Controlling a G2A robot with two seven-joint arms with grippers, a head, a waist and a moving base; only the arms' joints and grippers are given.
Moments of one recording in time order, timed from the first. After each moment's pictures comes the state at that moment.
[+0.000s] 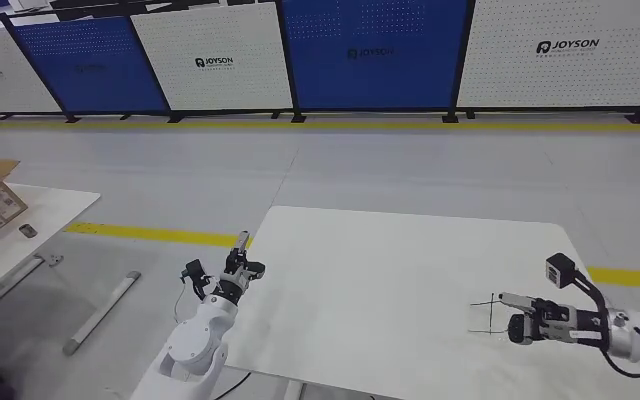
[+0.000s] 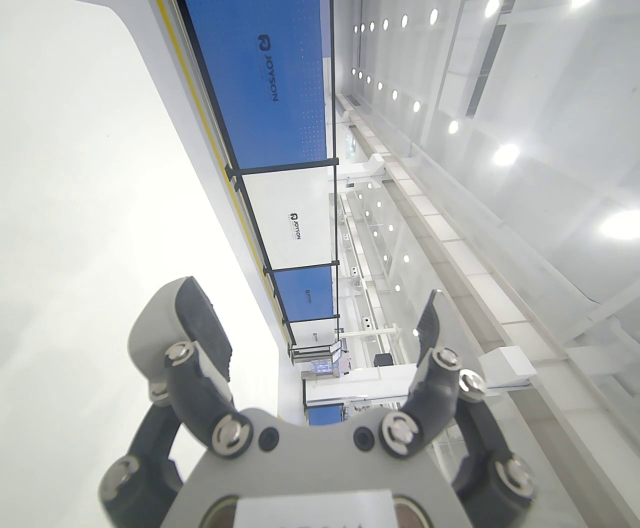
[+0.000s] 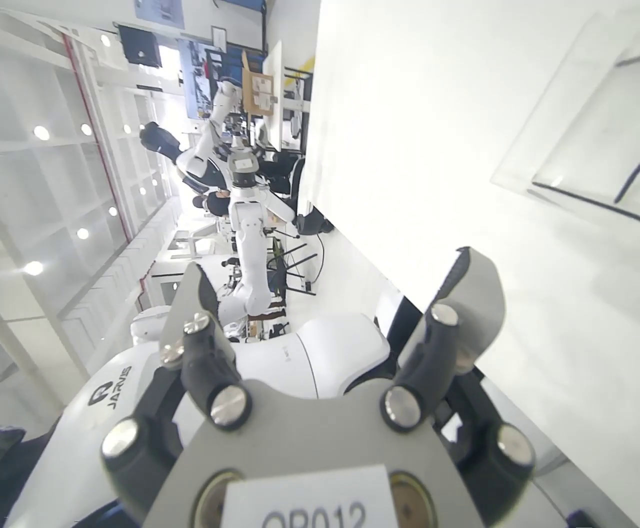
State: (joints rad) left arm 1.73 -1.15 -1.60 -1.80 -0.42 0.00 0.00; right arm -1.19 -0.85 1.42 -1.47 0.34 0.17 1.39
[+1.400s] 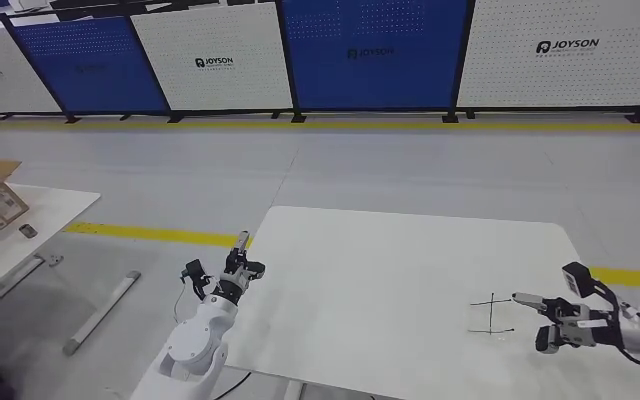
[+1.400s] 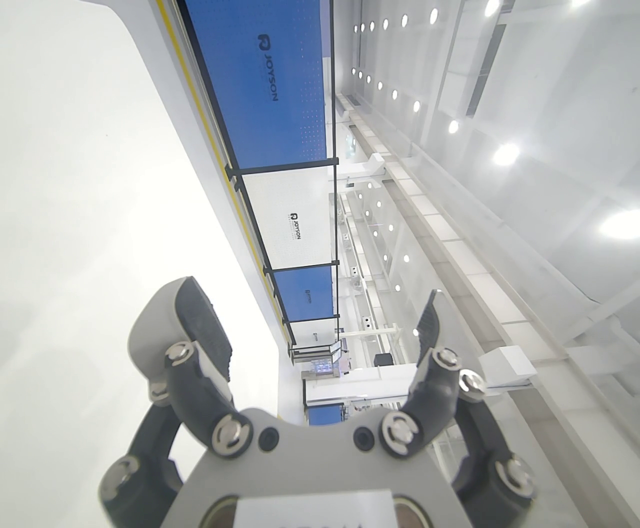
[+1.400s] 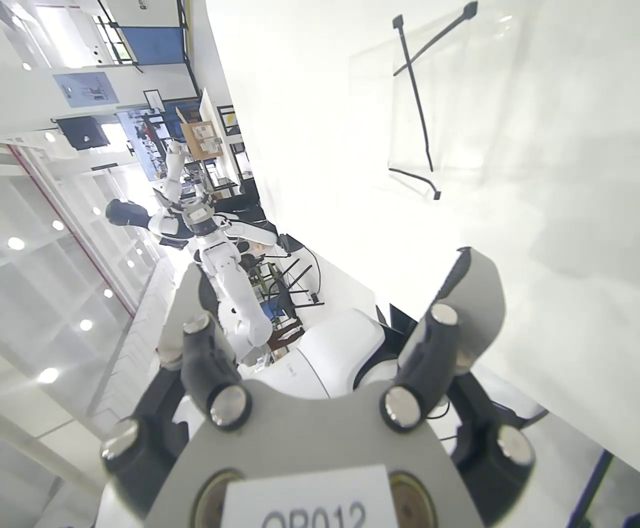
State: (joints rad) left arm 1.73 -1.15 -1.60 -1.80 -0.42 0.00 0.00; right arm -1.12 -0.80 1.37 -1.36 0.18 0.34 1.39
